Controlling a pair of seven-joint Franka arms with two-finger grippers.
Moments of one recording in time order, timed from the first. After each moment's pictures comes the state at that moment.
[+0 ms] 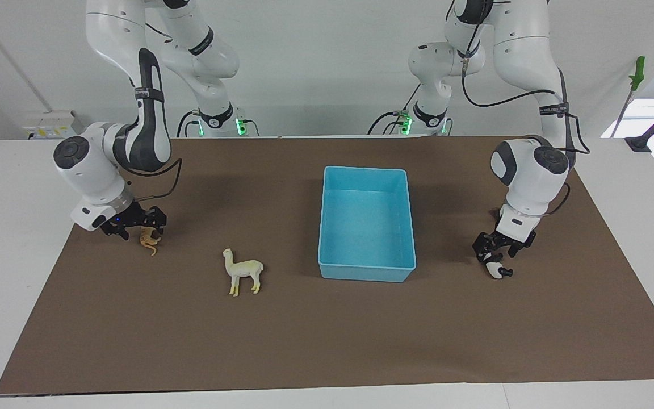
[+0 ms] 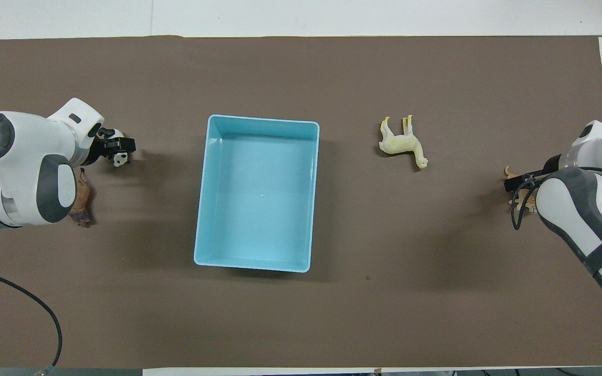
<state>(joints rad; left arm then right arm) -0.01 0.31 -0.02 -2.03 0.00 2.52 -0.07 -0.23 0.19 0.03 -2.13 0.00 2.30 -0.36</state>
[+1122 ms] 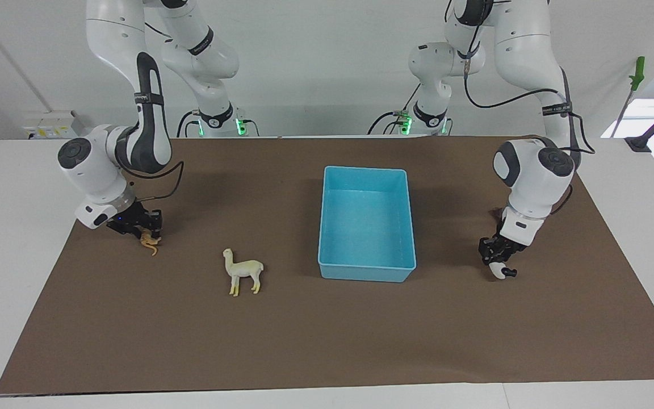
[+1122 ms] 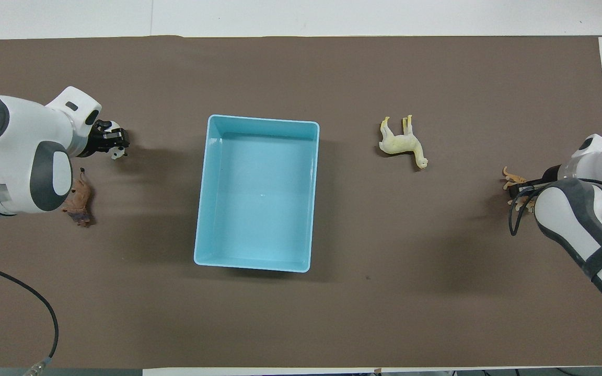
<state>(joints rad) -0.02 0.32 -0.04 -1.89 0.00 2.34 -0.19 -0.26 0.20 0.03 -2.20 0.04 2.38 -0.36</state>
